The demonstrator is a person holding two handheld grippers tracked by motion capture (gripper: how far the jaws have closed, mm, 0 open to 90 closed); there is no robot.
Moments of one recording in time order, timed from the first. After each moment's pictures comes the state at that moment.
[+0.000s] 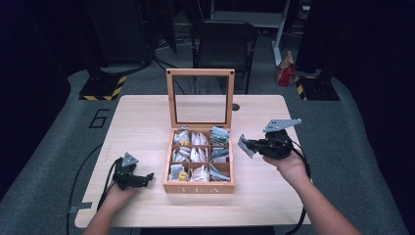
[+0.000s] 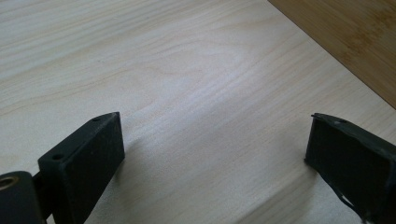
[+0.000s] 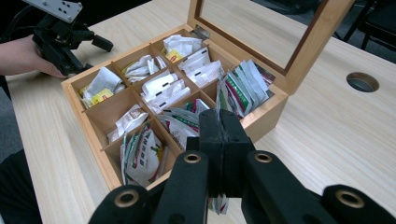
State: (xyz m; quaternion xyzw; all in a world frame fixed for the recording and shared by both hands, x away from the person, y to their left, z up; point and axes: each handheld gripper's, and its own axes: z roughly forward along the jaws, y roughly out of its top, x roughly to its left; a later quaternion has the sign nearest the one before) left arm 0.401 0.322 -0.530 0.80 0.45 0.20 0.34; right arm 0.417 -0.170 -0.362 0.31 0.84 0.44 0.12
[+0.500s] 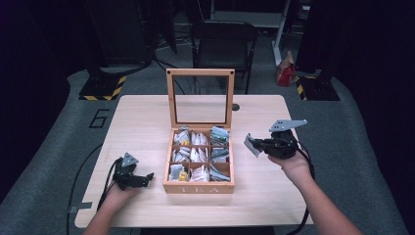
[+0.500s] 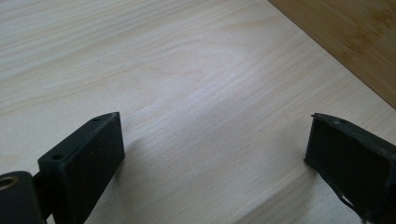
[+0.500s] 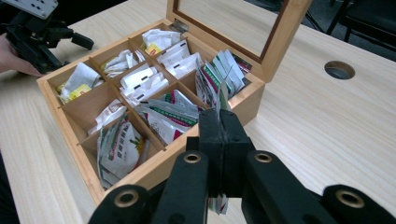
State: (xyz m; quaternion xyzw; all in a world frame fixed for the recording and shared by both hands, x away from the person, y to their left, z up) left arm 0.401 0.322 -0.530 0.80 0.45 0.19 0.34; right arm 0.422 -0.187 -0.371 0.32 0.83 0.44 0.13
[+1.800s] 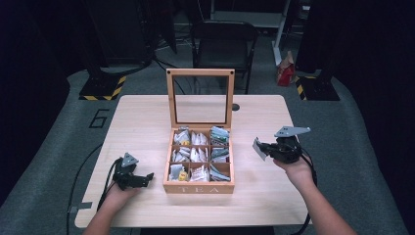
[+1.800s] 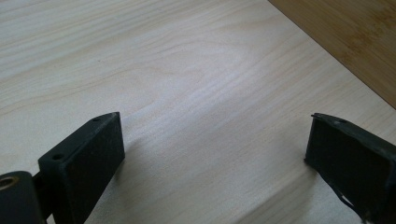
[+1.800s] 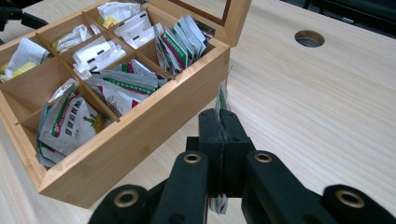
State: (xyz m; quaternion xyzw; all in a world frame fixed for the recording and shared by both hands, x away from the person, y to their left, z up) left arm 0.401 0.322 -0.530 0.80 0.45 0.20 0.34; right arm 0.426 -0.209 -0.405 0.36 0.82 0.42 0.15
